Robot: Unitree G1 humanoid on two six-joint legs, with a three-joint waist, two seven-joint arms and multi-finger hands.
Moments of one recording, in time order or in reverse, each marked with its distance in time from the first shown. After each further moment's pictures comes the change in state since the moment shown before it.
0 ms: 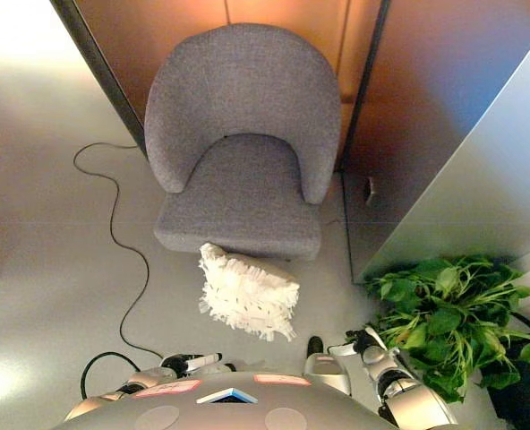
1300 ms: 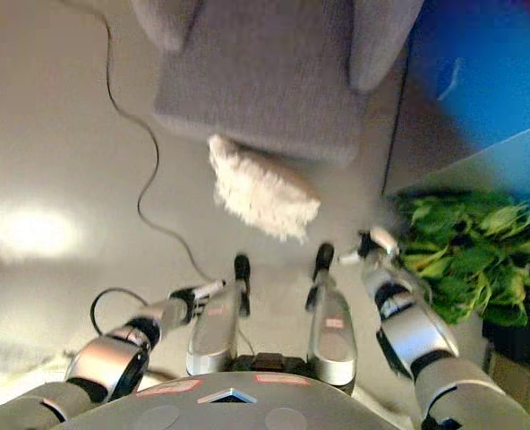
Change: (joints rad) left arm -0.392 0.010 0.007 0.006 -0.306 0.102 0.063; right arm -0.569 -0.078 0.144 0.000 -0.026 0.070 -0.183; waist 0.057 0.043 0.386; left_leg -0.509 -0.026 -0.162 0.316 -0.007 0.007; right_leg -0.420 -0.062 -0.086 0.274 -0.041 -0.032
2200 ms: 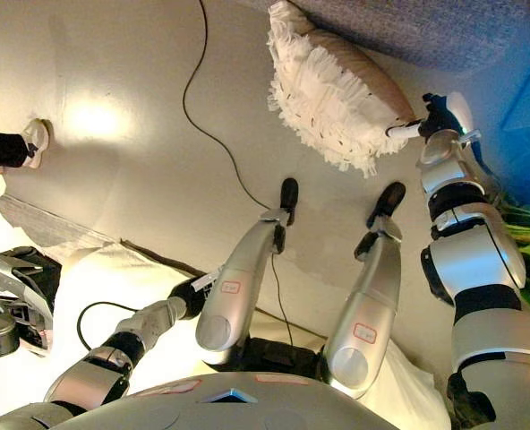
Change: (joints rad) left arm 0.258 0.095 -0.033 -0.261 -0.230 -0.109 -0.260; right arm -0.387 -0.288 -0.008 -0.048 0.204 0.008 0.024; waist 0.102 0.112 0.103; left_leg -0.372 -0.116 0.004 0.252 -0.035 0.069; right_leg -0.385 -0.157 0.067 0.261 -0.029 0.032
